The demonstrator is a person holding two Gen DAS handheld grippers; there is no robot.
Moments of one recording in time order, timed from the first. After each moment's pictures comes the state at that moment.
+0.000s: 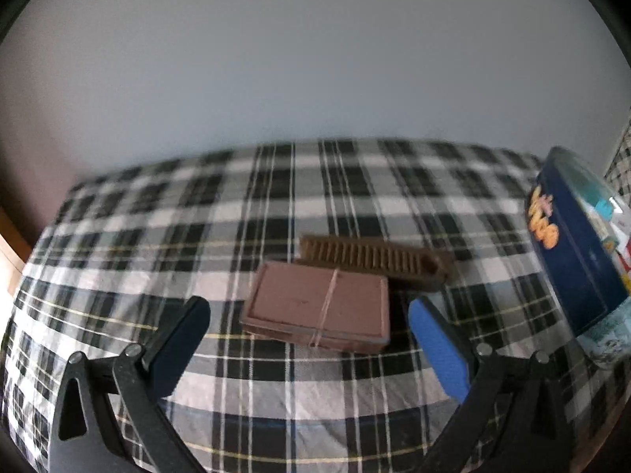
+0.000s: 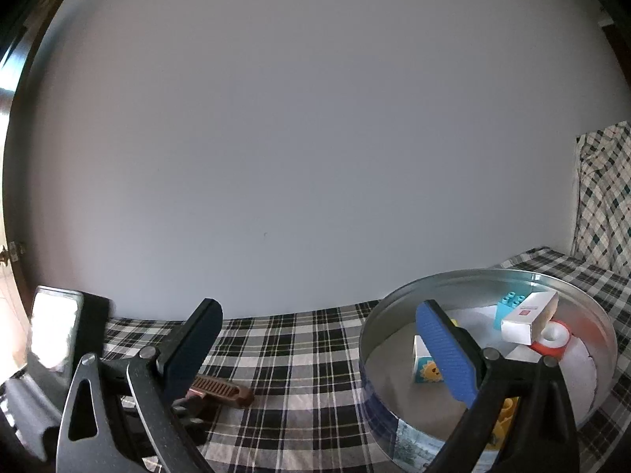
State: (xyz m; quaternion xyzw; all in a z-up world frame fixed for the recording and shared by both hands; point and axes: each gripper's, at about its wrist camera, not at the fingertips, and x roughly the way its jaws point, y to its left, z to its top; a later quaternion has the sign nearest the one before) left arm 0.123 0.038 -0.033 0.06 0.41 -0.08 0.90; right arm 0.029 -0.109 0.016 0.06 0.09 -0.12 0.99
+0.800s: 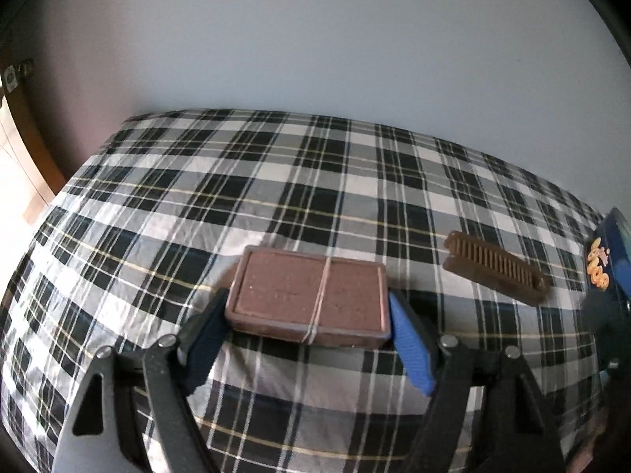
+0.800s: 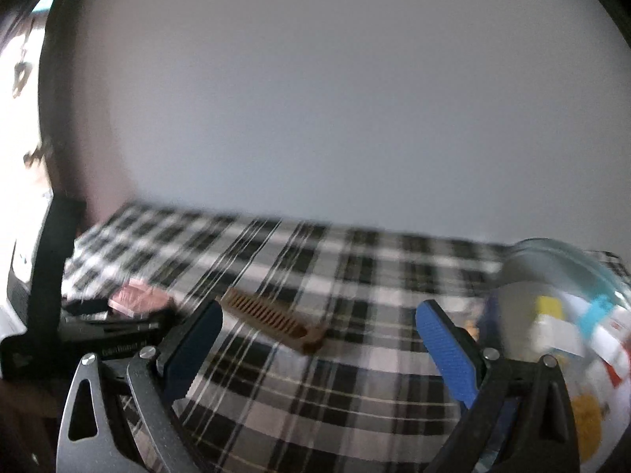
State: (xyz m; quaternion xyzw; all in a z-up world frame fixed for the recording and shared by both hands) left arm 0.132 0.122 -0.042 -0.02 0.44 0.00 0.90; right arm 0.118 -0.061 -0.016 -0.02 0.30 0.03 0.95
